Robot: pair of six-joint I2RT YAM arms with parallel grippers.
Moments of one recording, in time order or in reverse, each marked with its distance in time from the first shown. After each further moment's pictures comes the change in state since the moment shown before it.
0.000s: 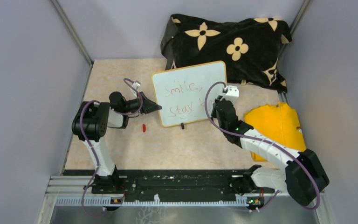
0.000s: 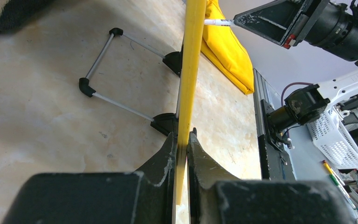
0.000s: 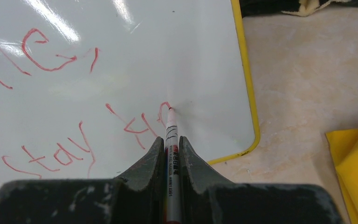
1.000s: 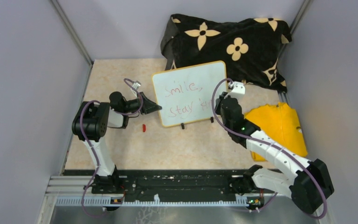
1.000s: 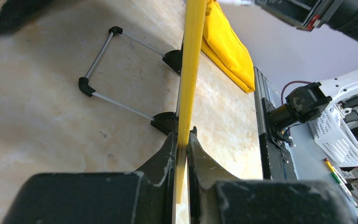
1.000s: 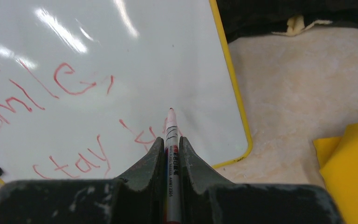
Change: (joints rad) left arm -0.002 0.000 0.000 -0.005 0.004 0.011; right arm -0.008 -0.098 0.027 -0.104 -0.001 0.009
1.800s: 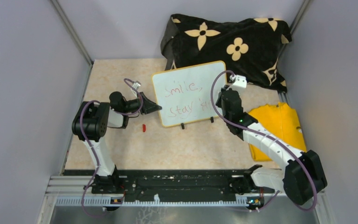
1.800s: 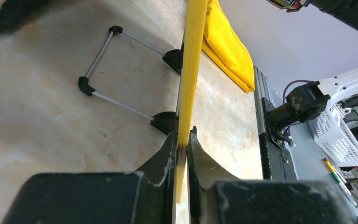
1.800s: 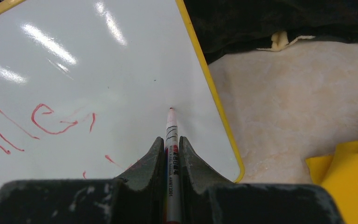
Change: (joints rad) left arm 0.000 0.000 0.000 -0.004 0.002 0.002; right arm -0.089 0.110 0.089 0.061 -0.007 -0.020
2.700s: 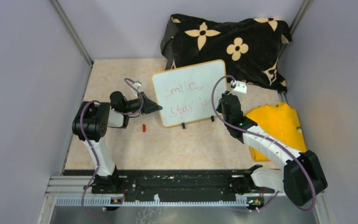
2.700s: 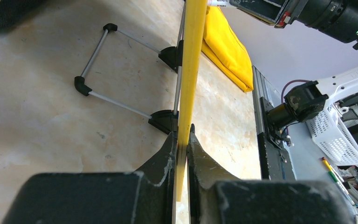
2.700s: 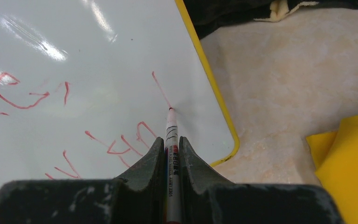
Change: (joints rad) left arm -0.004 0.000 0.006 -0.010 0.001 0.000; right arm -0.011 -0.003 -0.075 0.002 -0.021 0.050
